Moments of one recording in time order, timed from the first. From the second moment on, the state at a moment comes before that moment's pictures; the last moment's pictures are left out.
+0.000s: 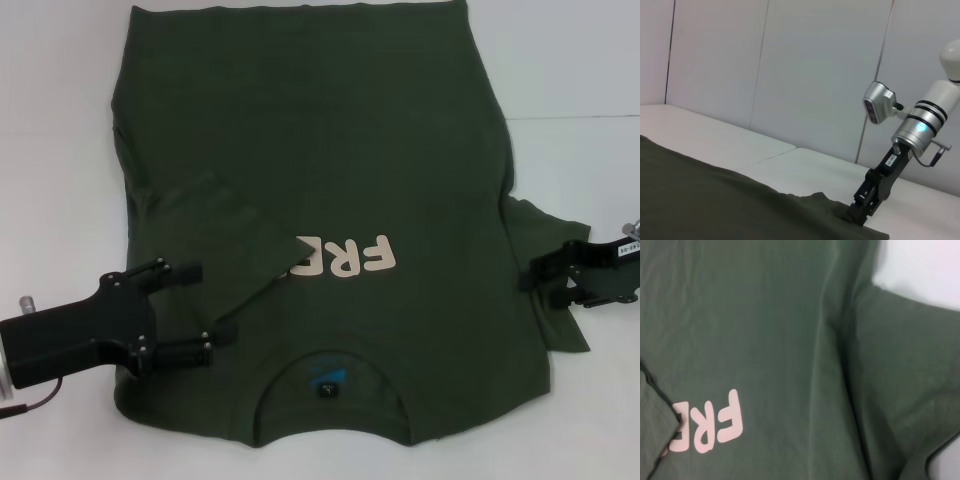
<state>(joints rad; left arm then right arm) -0.37 -2.14 0.63 0.77 1.93 1.66 -1.28 0.75 1.91 -0.70 -0.54 -2.55 -1.30 2.74</state>
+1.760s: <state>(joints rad) -0.39 -2.14 0.54 0.73 1.93 1.66 -1.36 0.84 1.85 -0.74 -0.69 -2.81 -1.38 2.75</state>
